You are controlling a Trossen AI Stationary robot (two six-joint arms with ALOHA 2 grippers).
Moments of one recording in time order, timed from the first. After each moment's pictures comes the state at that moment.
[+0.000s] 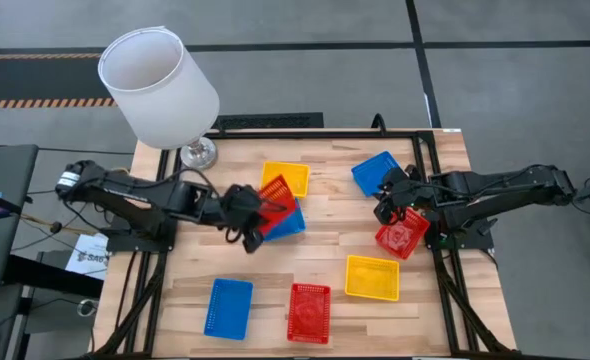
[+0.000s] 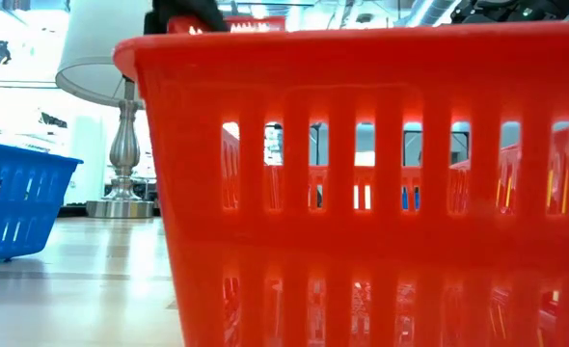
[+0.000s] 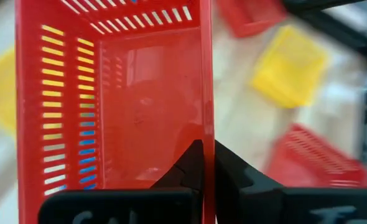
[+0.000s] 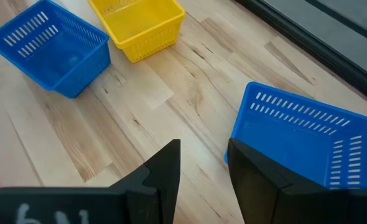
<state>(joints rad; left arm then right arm) -0.21 1.31 1.17 -0.65 -0.26 -0.65 0.06 0.87 0.76 -0.78 0.49 0.62</state>
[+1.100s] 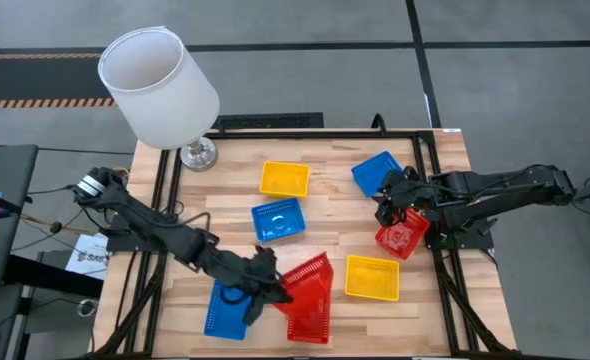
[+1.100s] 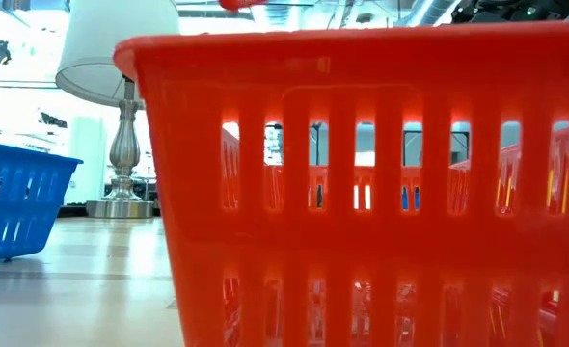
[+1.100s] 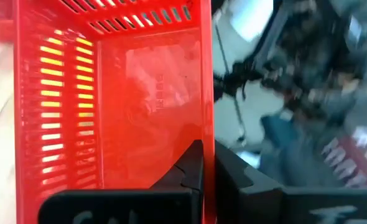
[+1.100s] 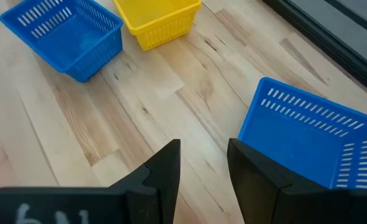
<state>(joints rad) -0.52 1.52 1.17 -0.01 -0.11 -0.71 0.07 0.87 0.76 -0.78 0.44 0.55</state>
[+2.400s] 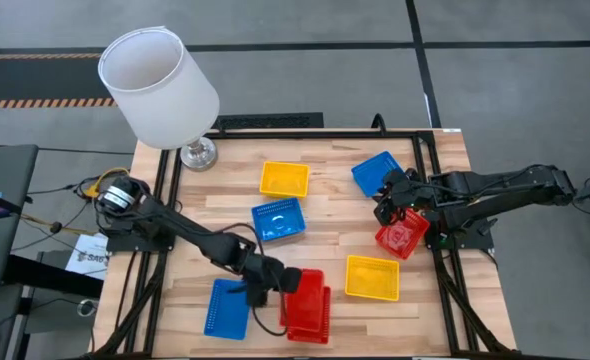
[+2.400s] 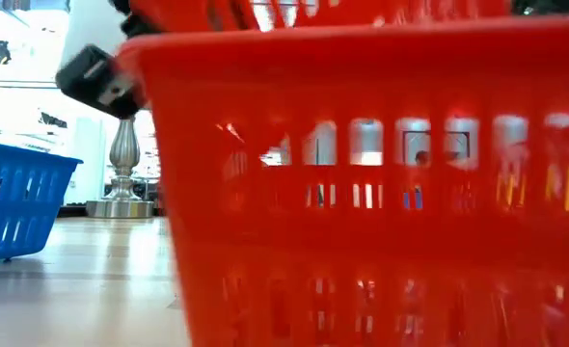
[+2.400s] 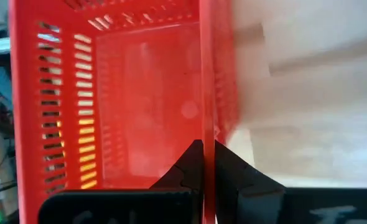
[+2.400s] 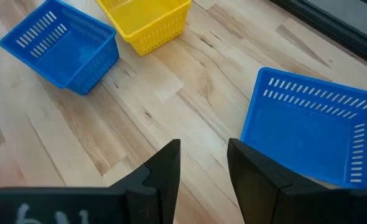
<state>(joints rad) -0.40 1.75 1.17 -0.29 -0.01 1.45 0.06 0.87 0.76 -0.79 0.44 0.68</state>
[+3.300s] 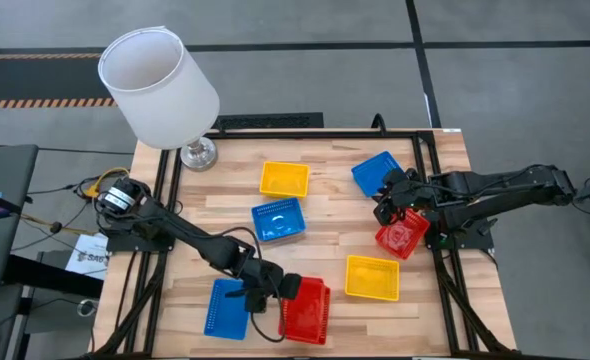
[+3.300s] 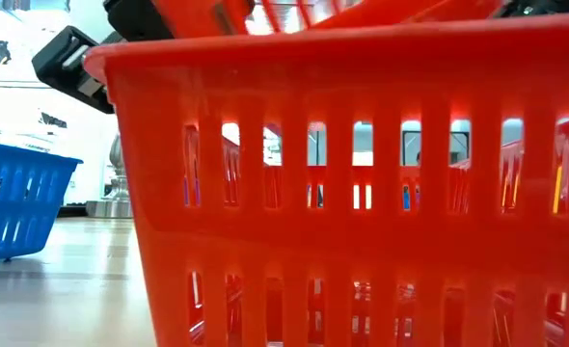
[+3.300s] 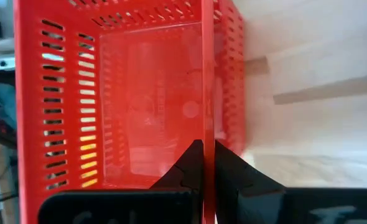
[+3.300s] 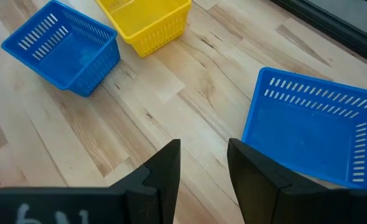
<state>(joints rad) -0.43 1.77 1.17 -0.23 0.04 1.40 0.06 0.87 0.76 -0.78 0.44 0.69</state>
